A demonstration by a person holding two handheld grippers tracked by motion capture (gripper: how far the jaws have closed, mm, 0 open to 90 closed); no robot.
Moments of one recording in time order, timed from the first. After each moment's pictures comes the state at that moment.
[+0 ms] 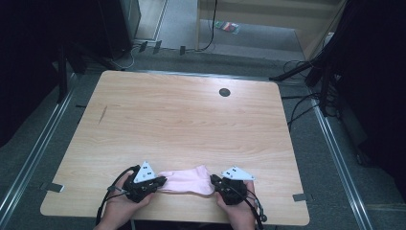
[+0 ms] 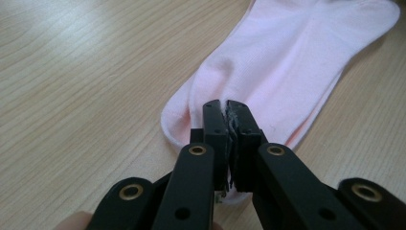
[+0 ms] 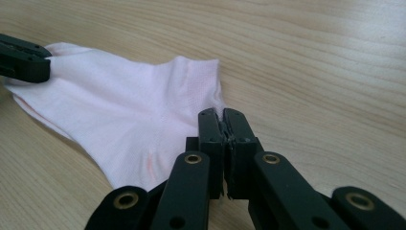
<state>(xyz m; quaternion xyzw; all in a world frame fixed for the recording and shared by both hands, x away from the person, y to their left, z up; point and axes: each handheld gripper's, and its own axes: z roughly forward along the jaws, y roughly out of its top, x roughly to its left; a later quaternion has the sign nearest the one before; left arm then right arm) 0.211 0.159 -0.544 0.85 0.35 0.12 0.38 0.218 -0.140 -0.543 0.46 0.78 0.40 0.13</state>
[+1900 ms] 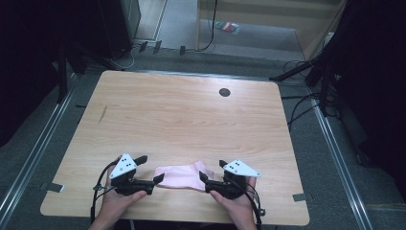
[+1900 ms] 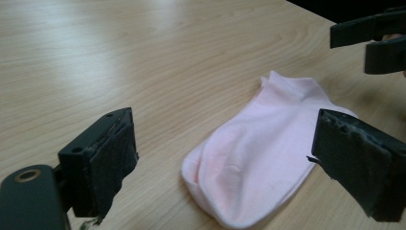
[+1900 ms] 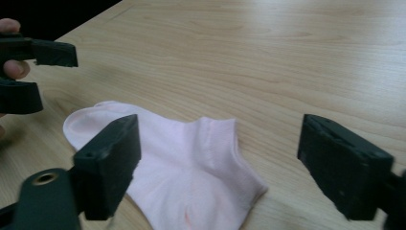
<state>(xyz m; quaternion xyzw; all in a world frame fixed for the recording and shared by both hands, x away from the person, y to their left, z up) 0.216 0.194 -0.532 0.74 0.40 0.16 0.51 0.229 -0.138 -0.521 0.44 0.74 0.49 0.14</state>
